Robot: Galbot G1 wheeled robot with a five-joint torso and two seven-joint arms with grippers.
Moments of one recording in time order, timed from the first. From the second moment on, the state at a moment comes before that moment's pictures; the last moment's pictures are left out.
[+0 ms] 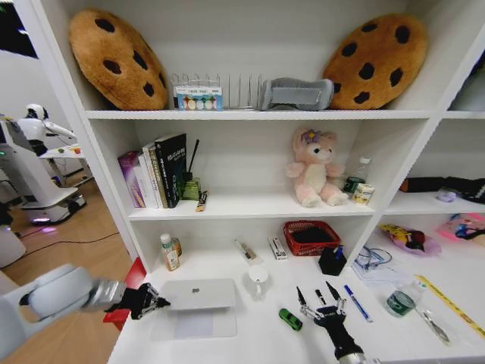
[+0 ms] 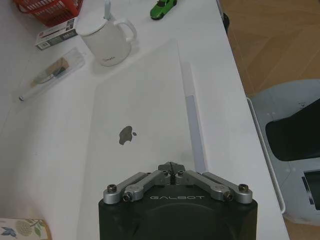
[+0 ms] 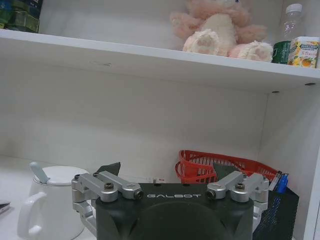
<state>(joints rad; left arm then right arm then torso) 1.70 -0.25 -0.71 -2.10 -0.19 0.09 0.87 -1.90 1.40 0.71 2.08 0.12 0.33 -0.13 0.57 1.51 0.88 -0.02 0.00</state>
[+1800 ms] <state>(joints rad) 1.94 -1.37 -0.93 -2.45 -0.48 0.27 -0.09 -1.98 1.37 0.71 2.23 0.12 0.13 0.17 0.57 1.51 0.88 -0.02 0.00</state>
